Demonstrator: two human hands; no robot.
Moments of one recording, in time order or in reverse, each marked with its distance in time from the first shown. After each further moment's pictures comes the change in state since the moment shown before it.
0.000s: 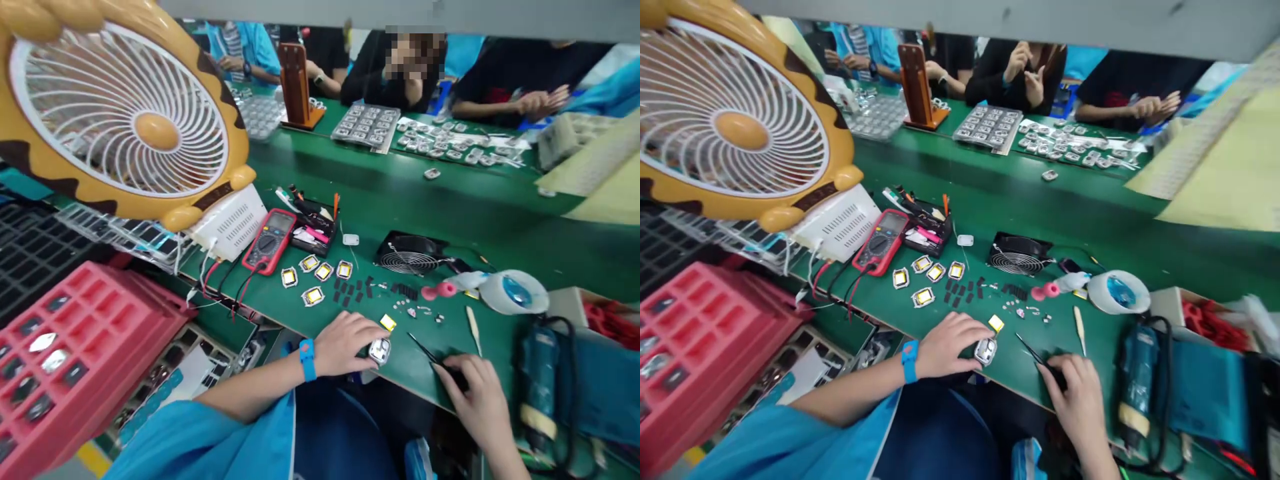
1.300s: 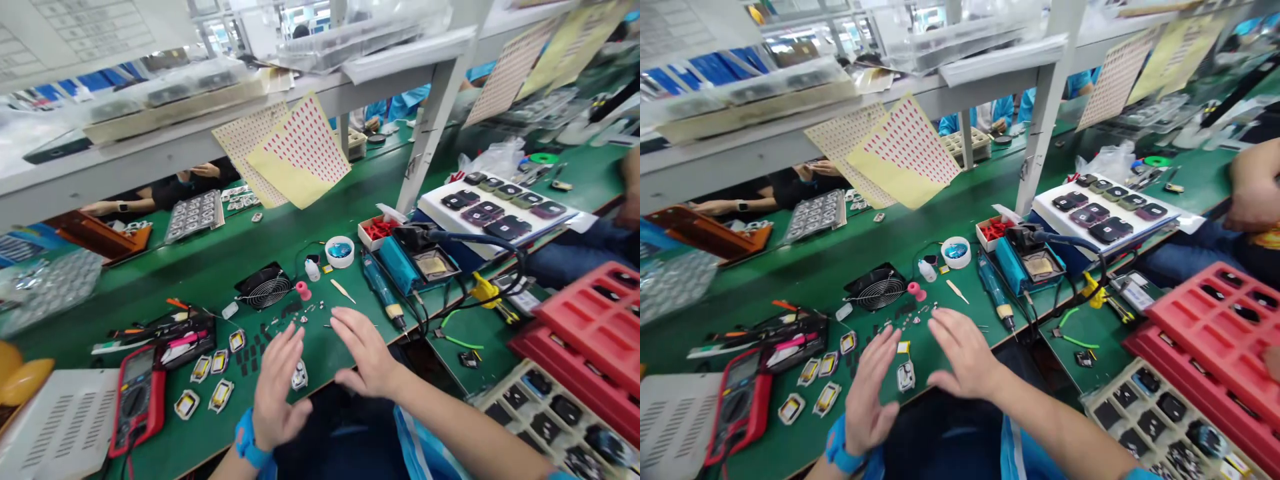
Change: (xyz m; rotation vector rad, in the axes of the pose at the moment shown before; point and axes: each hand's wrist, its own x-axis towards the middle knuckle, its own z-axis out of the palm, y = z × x) left_hand 0.042 0.048 -0.021 0.126 0.273 0.462; right_hand 0.011 -0.066 -0.032 -0.047 0.536 -0.055
